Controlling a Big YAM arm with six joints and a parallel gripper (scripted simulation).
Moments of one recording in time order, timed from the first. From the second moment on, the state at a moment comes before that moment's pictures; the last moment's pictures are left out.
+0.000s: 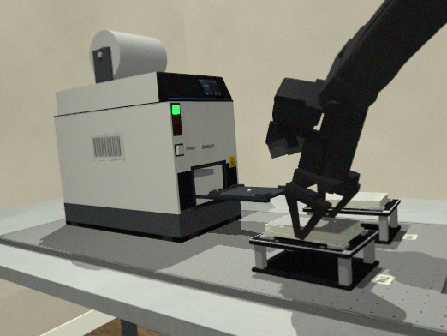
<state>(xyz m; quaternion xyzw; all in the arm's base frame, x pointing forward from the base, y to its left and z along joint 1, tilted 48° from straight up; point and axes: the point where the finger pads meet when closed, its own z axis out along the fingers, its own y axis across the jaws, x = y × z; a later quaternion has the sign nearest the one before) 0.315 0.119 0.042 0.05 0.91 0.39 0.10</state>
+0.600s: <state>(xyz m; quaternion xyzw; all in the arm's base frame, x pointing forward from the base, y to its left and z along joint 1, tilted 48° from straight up) 0.314 0.120 0.041 0.05 0.91 0.39 0.10</state>
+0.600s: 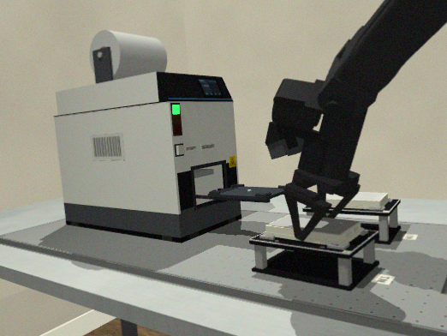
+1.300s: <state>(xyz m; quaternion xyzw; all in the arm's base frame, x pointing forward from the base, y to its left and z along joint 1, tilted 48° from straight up) 0.314 0.121 0.040 0.05 0.91 0.39 0.10</state>
